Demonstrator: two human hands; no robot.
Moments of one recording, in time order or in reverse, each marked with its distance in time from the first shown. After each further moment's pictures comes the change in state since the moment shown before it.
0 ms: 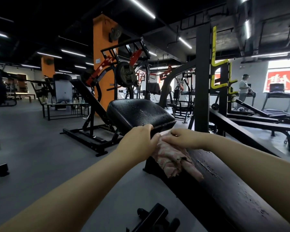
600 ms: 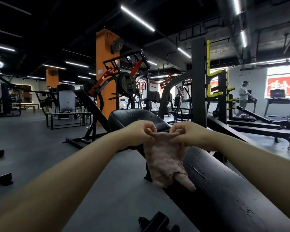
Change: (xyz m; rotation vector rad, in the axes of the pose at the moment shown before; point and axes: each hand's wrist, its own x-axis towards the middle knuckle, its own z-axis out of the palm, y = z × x) left_hand 0.012 0.020 -0.051 -0.396 -0.305 -0.008; right_hand -0.038 0.005 -0.032 0.506 0.045 -0.157
